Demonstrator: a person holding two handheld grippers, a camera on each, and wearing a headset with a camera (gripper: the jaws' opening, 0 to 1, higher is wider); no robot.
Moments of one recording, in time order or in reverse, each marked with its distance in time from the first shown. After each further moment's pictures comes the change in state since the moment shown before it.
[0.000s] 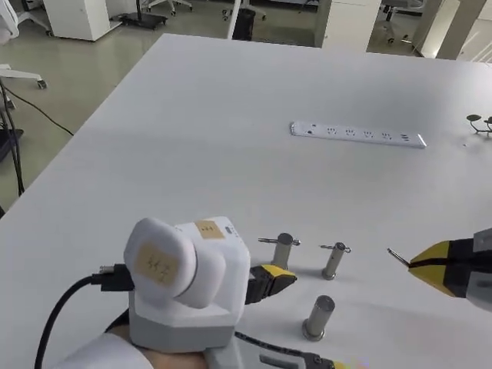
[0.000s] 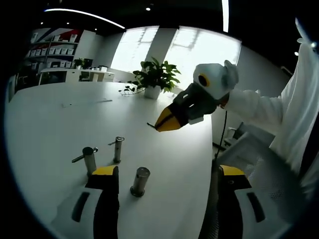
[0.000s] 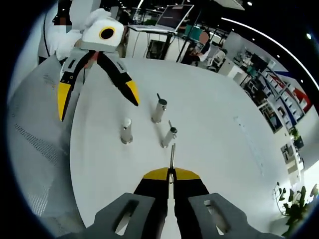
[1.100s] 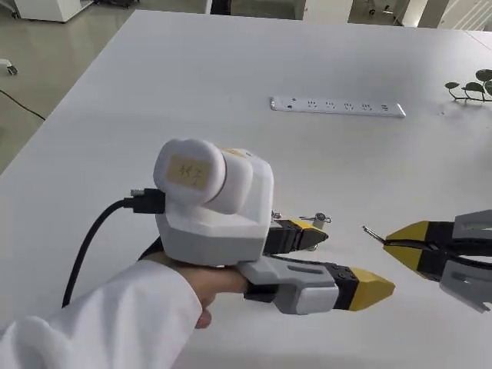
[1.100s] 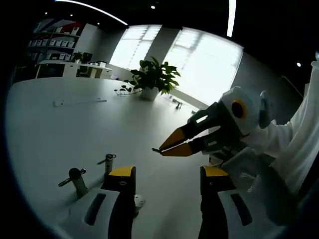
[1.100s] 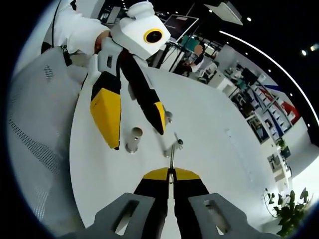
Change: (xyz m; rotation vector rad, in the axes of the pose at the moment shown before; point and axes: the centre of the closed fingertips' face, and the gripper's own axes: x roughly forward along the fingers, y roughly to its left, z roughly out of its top) left arm 0.031 -0.003 0.028 -0.062 0.008 -0.048; right arm -0.010 0.020 0.017 -0.050 -0.071 -0.122
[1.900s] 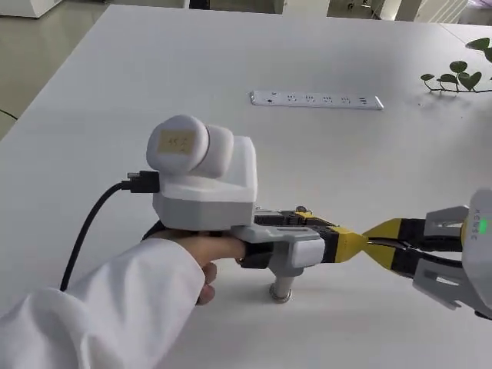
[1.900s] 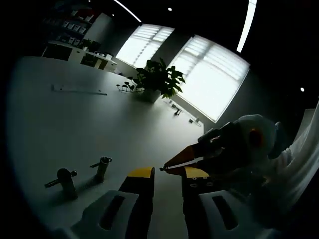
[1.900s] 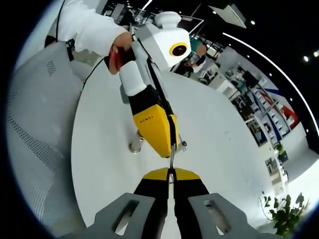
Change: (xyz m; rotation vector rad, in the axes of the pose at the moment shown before) left arm 0.017 0.005 0.012 -0.170 -0.039 -0.046; right arm -0.002 0.008 0.002 -0.044 0.010 -0.014
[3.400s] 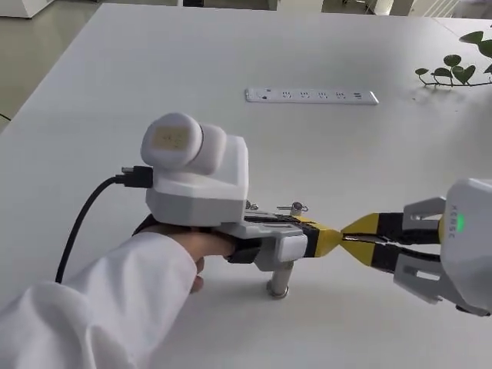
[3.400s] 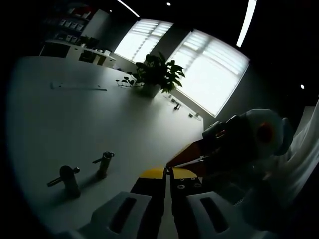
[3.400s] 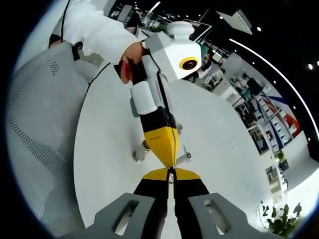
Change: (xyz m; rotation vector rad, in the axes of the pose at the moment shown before) left arm -0.005 0.003 -0.008 0.009 0.045 -0.003; right arm 0.003 0.008 0.020 -0.052 -0.034 0.021
